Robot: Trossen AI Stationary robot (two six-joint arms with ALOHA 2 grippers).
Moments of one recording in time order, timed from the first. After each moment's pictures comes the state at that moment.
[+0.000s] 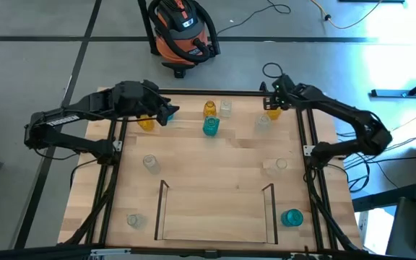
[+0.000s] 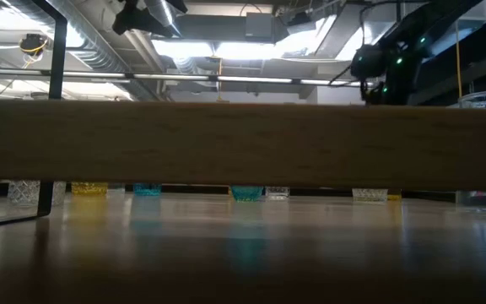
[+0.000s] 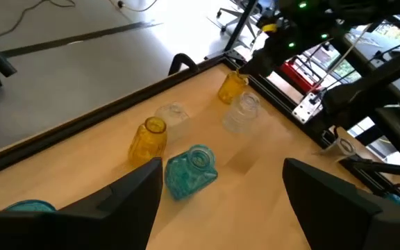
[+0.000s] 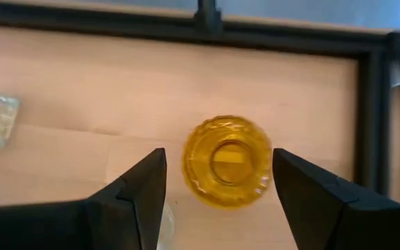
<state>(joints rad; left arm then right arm) 0.27 1.04 1.18 -0.63 -0.22 -0.55 -0.82 1.32 0.91 -0.72 0.22 0.57</state>
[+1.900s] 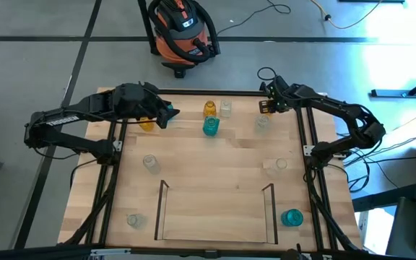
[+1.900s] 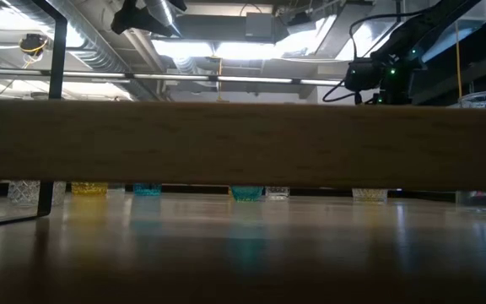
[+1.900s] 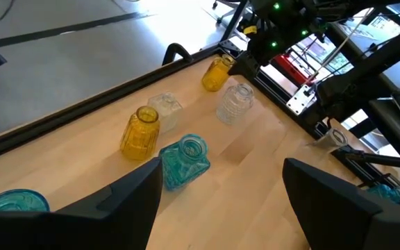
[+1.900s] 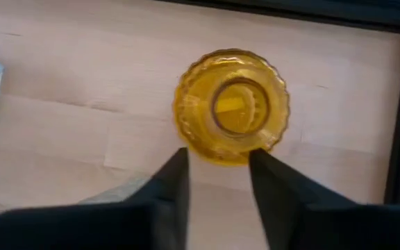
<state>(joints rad) 0.24 1.04 1.18 -0.65 -0.21 -0.57 -0.82 1.40 0.90 -0.71 0.14 0.54</state>
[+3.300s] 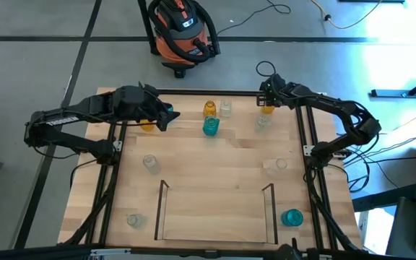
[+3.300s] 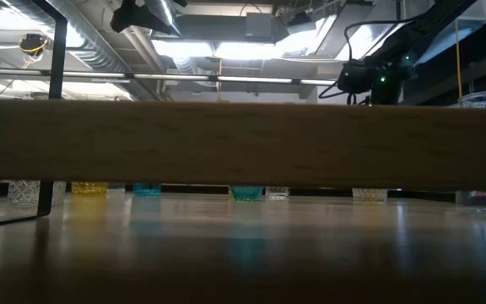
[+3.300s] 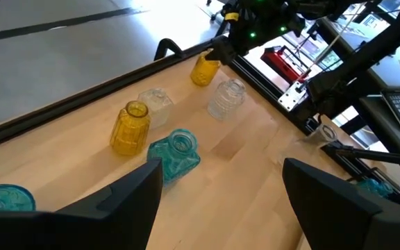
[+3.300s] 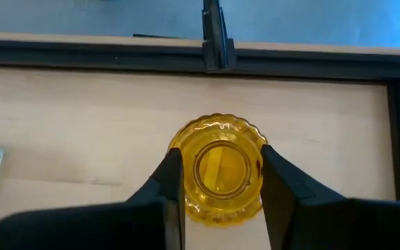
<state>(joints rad) 0.20 1.04 1.18 -0.65 -0.22 -0.60 -0.82 1.47 0.91 -0.57 0.24 0.62</state>
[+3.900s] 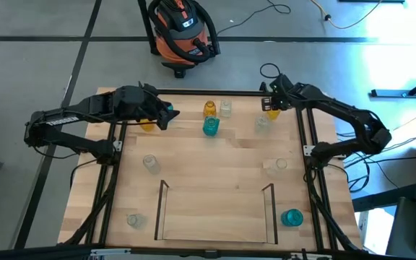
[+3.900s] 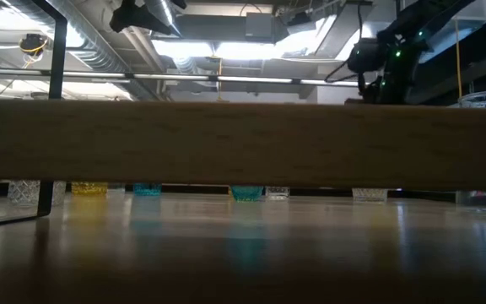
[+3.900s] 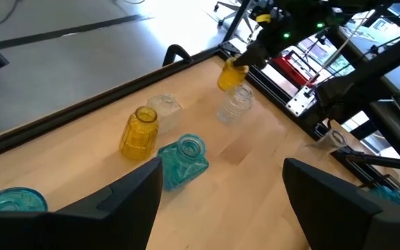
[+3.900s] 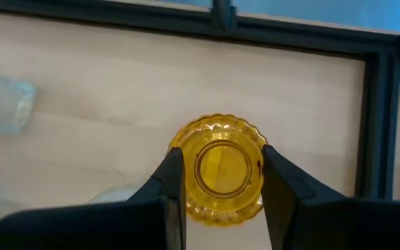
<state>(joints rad) 0.20 1.04 1.18 -0.65 -0.26 -0.59 -0.77 1.30 0.95 -0.79 0.22 0.57</state>
